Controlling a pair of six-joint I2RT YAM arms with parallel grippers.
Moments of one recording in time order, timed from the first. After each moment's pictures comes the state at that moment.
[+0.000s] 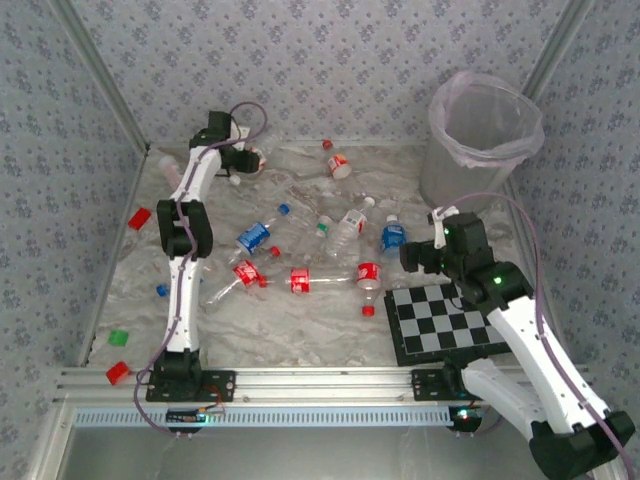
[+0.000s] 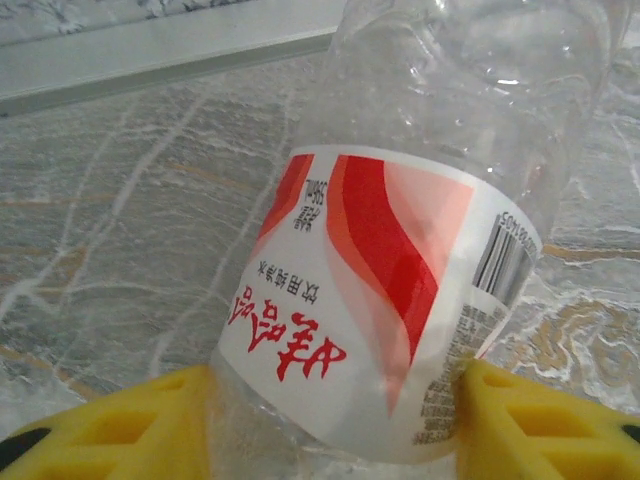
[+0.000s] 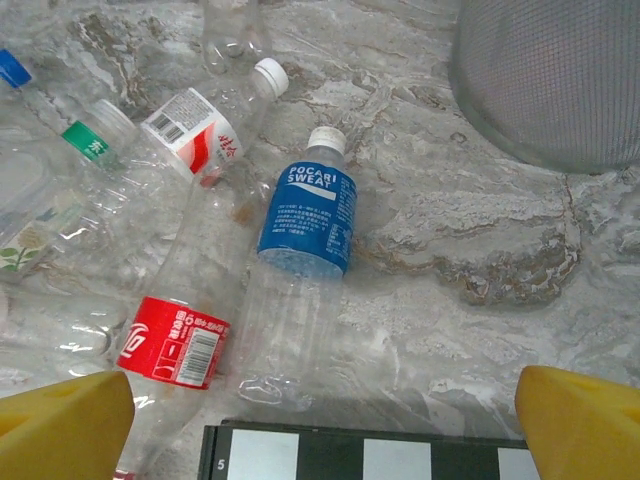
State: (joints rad) left arm -0.09 2.65 2.53 -0.86 0.18 0.09; right arm 0.37 0.82 0.91 -0.82 0.12 0.14
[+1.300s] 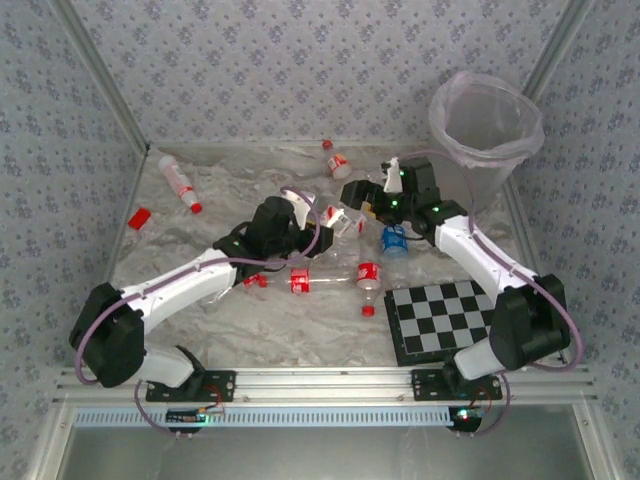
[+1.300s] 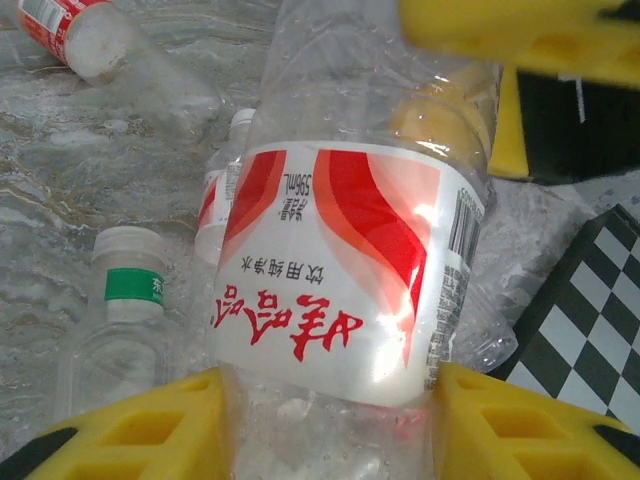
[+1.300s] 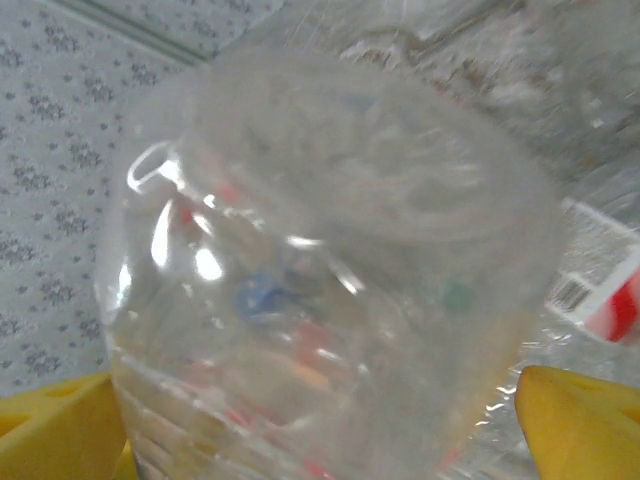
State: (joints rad) left arm -0.78 1.39 0.96 -0.08 0.10 -0.40; right arm 0.37 1.47 1.12 -0.25 -0.51 0.69
